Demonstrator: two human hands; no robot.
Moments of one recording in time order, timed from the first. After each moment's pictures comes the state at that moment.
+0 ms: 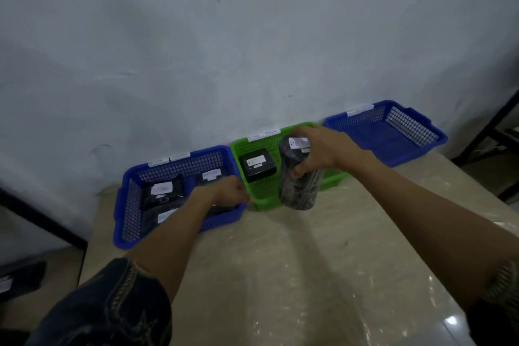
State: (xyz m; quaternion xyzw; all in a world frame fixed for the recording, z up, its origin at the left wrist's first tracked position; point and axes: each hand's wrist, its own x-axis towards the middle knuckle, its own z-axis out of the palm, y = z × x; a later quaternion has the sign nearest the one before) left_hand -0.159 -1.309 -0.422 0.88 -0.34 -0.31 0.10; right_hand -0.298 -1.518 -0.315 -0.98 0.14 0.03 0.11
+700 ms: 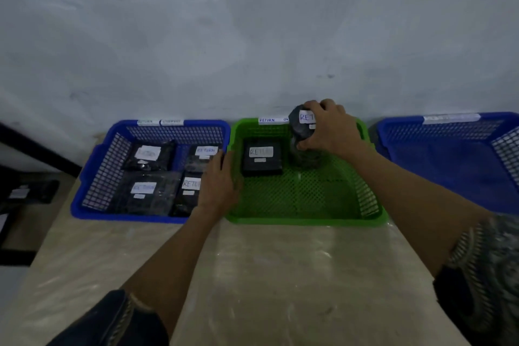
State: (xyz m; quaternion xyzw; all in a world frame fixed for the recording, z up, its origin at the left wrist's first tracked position) left_hand -0.138 -1.395 -0.528 0.98 -0.11 -0.06 0.18; right_hand -0.113 -1.662 -0.449 -0.99 0.03 0.01 0.14
